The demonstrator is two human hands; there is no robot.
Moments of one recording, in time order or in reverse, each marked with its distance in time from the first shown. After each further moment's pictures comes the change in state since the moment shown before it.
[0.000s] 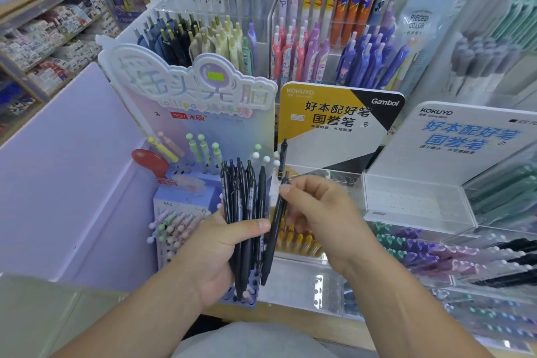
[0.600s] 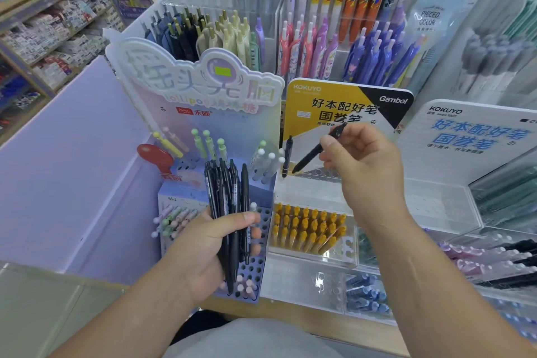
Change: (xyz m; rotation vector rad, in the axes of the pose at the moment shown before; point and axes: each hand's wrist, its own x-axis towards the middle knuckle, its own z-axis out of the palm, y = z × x) left_hand -0.001 -0.001 -0.019 -0.108 0.082 0.004; right_hand 0.030 -0.022 -0.030 -0.096 0.325 -0.418
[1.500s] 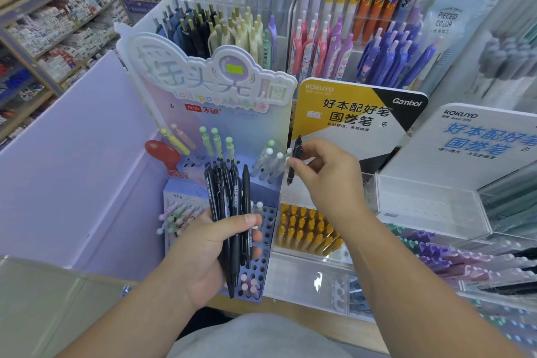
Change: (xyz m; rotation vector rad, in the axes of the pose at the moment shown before) left_hand -0.003 0.000 -0.009 -0.030 0.007 -0.001; right_hand 0.008 0.039 0.039 -0.522 -0.116 -0.201
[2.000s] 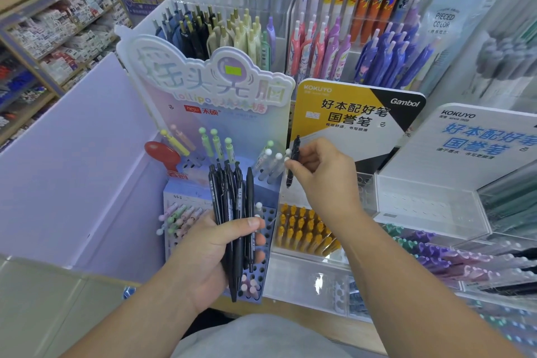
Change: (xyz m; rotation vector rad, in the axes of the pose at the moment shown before) left_hand -0.003 -0.002 0.004 0.018 0.014 -0.011; right_hand 0.002 0.003 0.007 -0.053 0.028 0.019
